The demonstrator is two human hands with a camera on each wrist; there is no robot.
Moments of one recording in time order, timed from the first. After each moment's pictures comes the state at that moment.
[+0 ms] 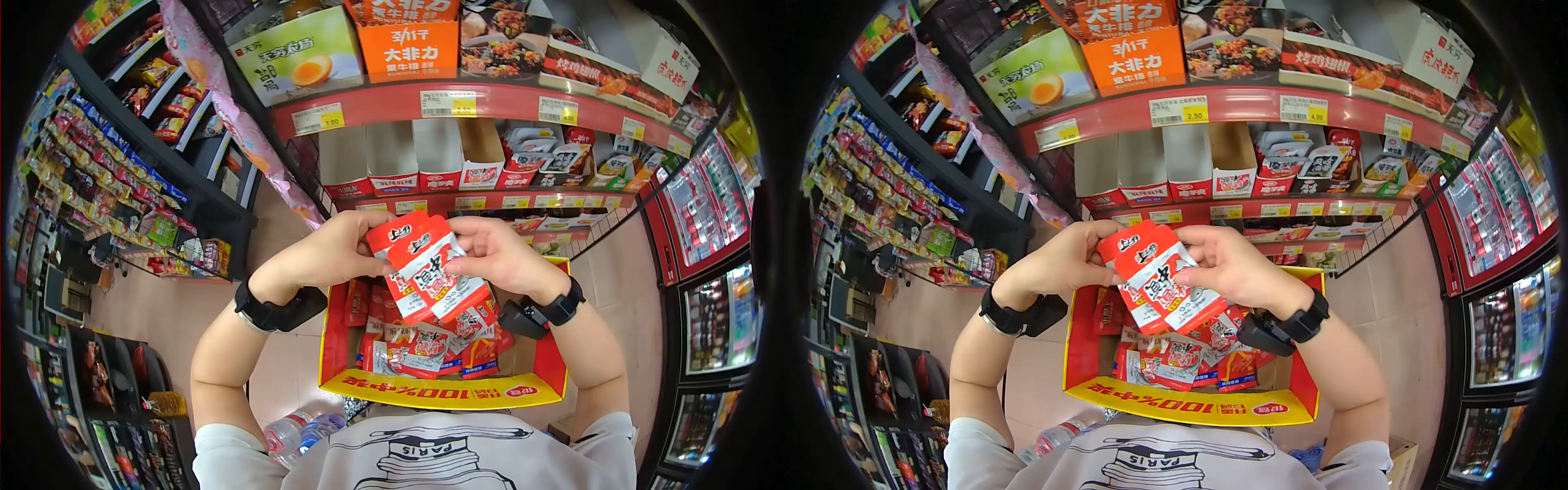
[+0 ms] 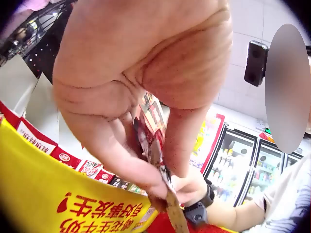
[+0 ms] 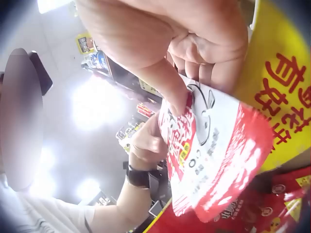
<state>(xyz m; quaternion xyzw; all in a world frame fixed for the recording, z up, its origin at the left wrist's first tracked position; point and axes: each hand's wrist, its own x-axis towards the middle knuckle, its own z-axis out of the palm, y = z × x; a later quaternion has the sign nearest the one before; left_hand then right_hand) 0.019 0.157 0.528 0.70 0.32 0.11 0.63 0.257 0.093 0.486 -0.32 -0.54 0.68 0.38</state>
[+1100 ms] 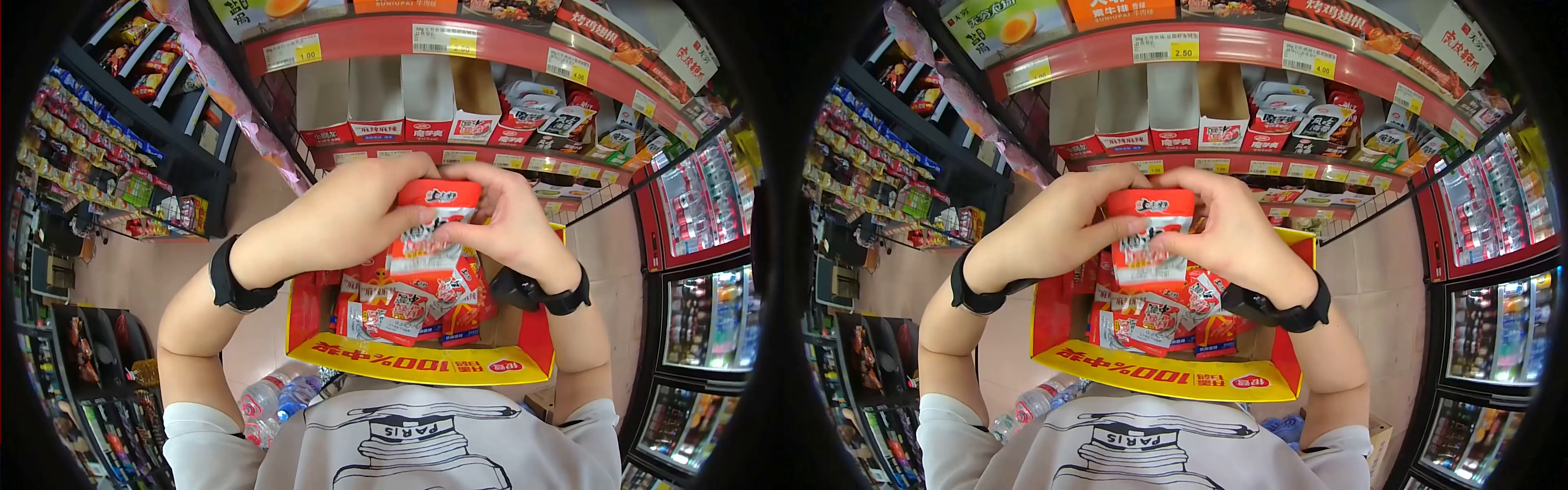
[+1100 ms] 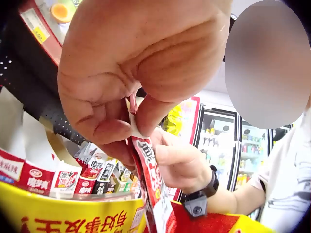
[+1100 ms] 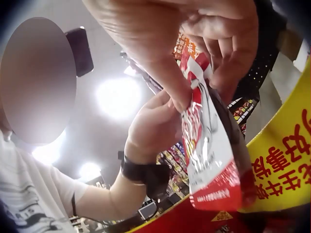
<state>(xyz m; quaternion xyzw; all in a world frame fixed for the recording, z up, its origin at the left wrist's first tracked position) 0.059 0.130 0.546 0.88 0.28 0.13 0.36 0.252 0.079 0.499 -0.41 -0.61 0.47 0.50</state>
